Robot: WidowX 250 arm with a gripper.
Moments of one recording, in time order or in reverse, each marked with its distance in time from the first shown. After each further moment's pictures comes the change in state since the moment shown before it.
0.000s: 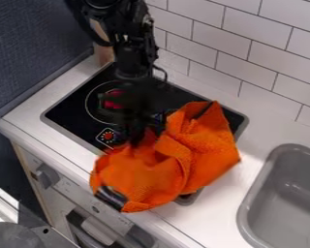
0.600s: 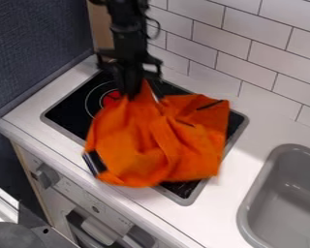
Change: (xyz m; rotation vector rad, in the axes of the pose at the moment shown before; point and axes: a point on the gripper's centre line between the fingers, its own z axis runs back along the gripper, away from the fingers) arm 0.046 0.044 0.048 -0.007 -0.113 0.040
